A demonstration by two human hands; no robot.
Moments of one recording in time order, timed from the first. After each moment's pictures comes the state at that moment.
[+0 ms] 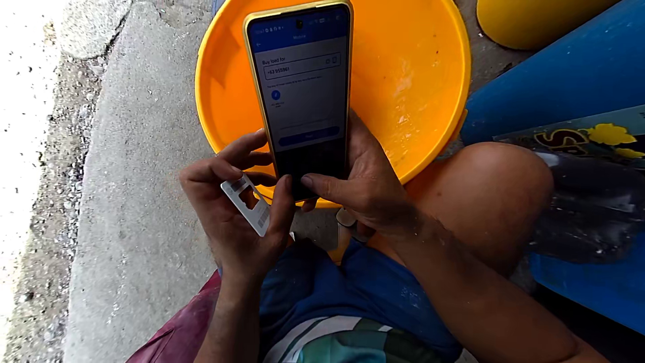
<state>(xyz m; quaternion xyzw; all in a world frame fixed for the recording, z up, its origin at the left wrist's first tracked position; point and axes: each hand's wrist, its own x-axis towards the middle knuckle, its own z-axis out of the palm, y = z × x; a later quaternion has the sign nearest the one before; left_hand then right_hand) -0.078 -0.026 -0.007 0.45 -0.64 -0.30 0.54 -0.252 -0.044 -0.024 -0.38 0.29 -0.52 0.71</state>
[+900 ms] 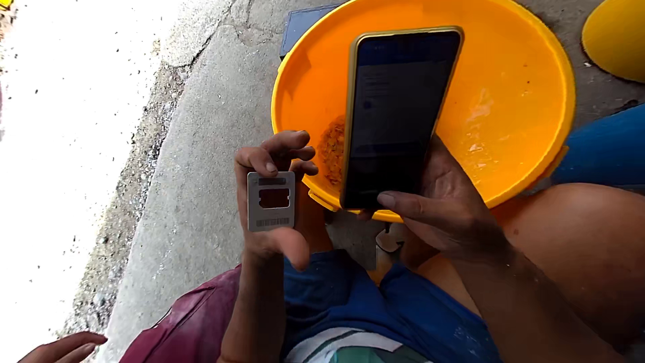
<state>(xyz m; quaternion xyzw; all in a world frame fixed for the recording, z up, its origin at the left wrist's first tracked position) -0.030 -0.038 -0.002 0.22 -0.53 -0.49 0.66 -0.257 -0.041 -0.032 -0.38 0.22 -0.50 0.74</state>
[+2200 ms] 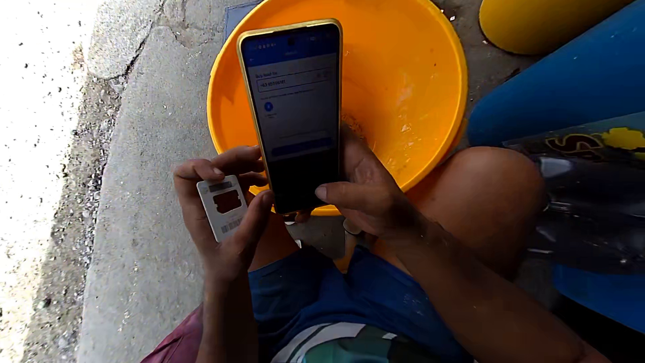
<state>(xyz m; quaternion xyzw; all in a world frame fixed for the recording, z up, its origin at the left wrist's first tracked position) -0.051 -0.039 -0.005 0.37 -0.59 -0.42 0.58 -0.254 -0.047 -0.028 -0.34 0.20 -0.50 0.77</state>
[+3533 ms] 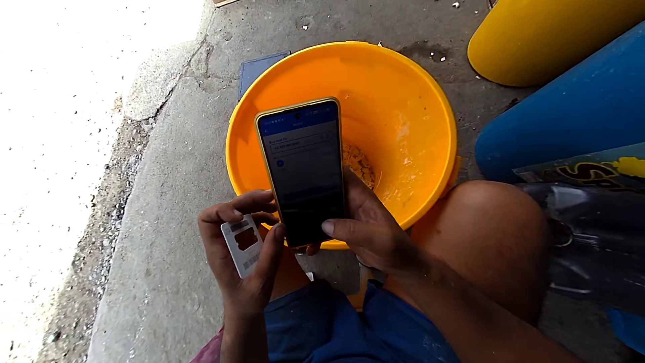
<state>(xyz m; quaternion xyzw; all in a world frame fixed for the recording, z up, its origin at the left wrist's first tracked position) -0.056 -0.035 -0.005 0.39 -0.59 -0.38 0.59 -0.254 -0.048 -0.033 -0.35 0.18 -0.52 0.76</state>
